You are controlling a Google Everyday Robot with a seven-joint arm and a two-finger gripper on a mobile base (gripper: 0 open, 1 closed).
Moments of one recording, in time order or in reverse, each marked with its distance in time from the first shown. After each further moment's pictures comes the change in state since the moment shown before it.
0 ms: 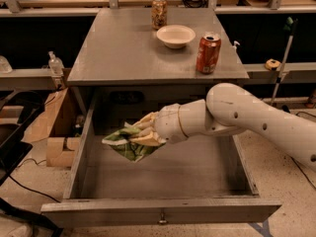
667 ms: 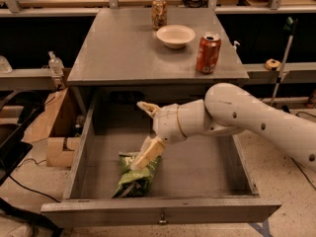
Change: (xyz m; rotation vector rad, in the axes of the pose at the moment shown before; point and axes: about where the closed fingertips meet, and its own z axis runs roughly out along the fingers) arm -0.002 0.002 0.003 -0.006 -0.001 -0.003
